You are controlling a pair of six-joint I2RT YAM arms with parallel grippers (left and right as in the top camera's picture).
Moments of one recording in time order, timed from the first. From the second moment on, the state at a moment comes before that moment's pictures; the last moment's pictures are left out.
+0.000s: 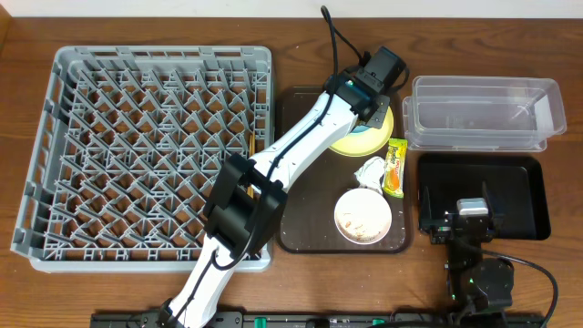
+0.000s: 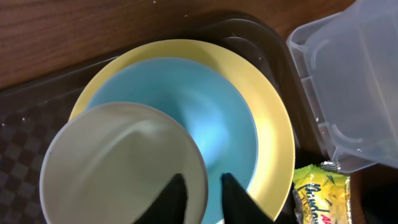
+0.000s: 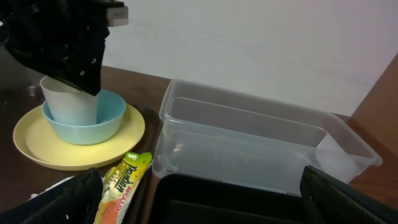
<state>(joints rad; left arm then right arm) -0.71 2.32 2.08 -0.83 -0.11 -0.37 0.13 0.02 0.01 -0.06 0.13 -0.18</state>
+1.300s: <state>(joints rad) -0.71 2.32 2.04 -0.81 -0.15 -0.38 0.13 0.02 0.01 -0.06 0.13 -0.18</state>
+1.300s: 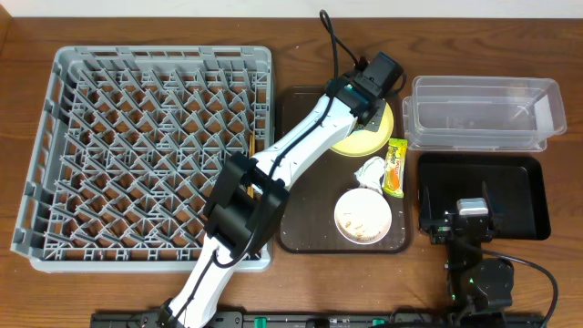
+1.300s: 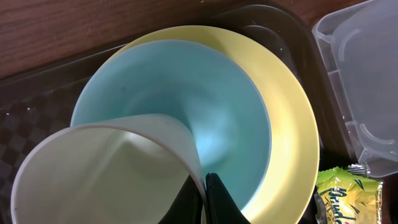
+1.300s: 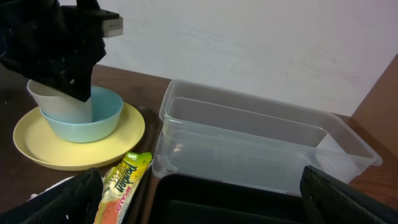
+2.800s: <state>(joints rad) 0.05 2.40 2.05 -0.79 1.38 -0.43 0.13 0.02 0.01 -0.06 0.13 -0.18</state>
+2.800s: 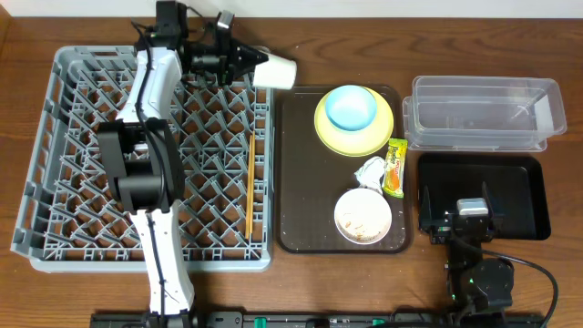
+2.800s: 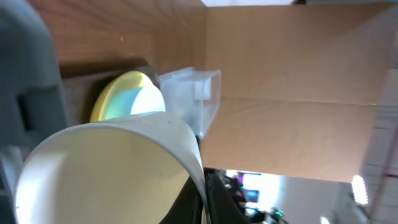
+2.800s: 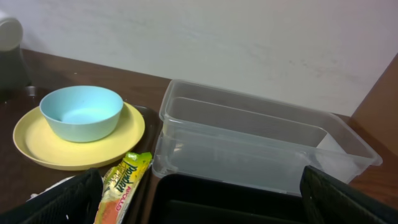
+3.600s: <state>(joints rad) 0.12 2.37 2.04 -1.03 1.21 -0.30 0.13 0.02 0.01 -0.06 0.13 -0.18</state>
